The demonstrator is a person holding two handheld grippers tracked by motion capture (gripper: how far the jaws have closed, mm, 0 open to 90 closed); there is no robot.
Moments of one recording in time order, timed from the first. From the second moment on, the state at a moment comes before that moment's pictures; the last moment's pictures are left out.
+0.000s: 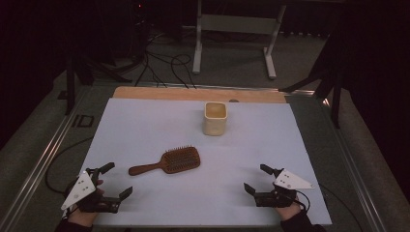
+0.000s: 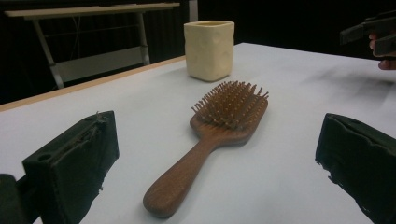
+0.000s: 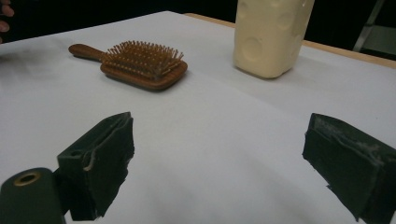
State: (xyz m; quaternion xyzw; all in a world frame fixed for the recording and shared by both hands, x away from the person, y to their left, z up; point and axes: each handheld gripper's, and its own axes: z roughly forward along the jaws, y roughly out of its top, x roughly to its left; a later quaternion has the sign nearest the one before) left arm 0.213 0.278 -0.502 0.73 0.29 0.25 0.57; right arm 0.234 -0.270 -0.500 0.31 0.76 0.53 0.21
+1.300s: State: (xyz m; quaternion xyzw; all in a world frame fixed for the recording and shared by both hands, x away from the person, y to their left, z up) left arm 0.217 0.283 -0.461 0.74 0.27 0.25 0.56; right arm 0.232 -0.265 -0.496 0.31 0.76 0.53 0.22
